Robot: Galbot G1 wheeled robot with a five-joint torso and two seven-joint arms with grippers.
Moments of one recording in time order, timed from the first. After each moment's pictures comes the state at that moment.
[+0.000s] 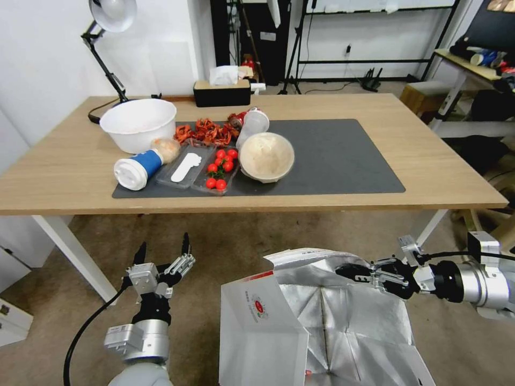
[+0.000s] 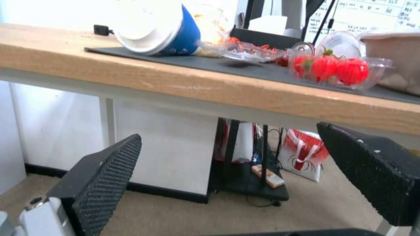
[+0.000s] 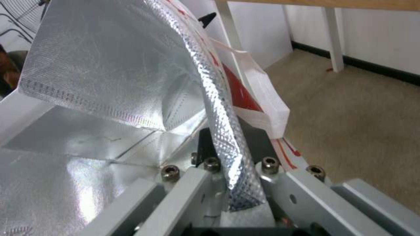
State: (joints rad) left arm 1.76 -1.40 -0.43 -2.21 -0.27 -0.18 -0.25; right arm -1.59 0.47 0.75 1.99 1.08 -0.38 -1.04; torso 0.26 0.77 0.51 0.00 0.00
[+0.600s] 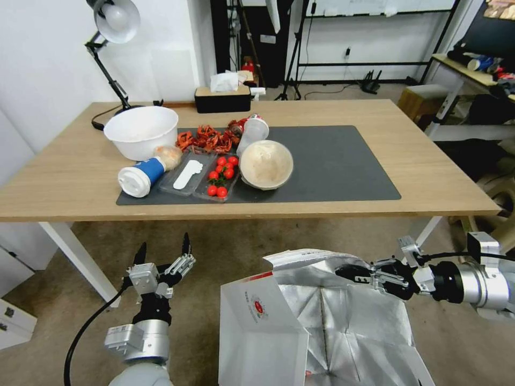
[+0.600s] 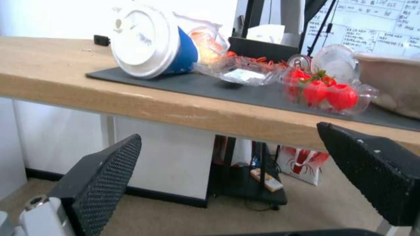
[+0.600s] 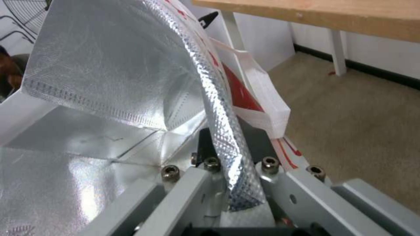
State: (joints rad) left arm 1.76 -1.40 -0.43 -2.21 -0.27 -0.18 -0.25; right arm -1.59 0.47 0.75 1.99 1.08 -0.38 -1.04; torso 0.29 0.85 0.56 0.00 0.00
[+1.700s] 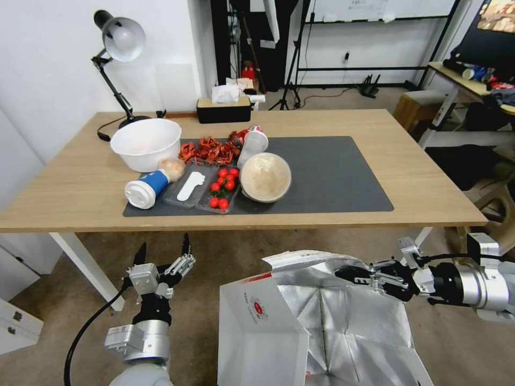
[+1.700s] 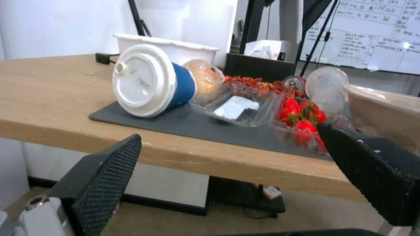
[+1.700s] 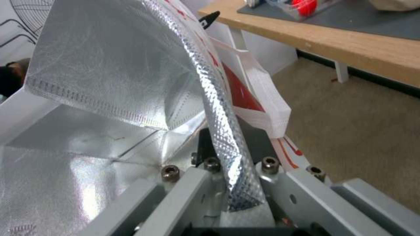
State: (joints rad) left arm 1.76 -1.40 -0.43 -2.21 -0.27 -0.18 -0.25; right arm -1.60 0.47 0.75 2.00 1.07 -0.38 -1.04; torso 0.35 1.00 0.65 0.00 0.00
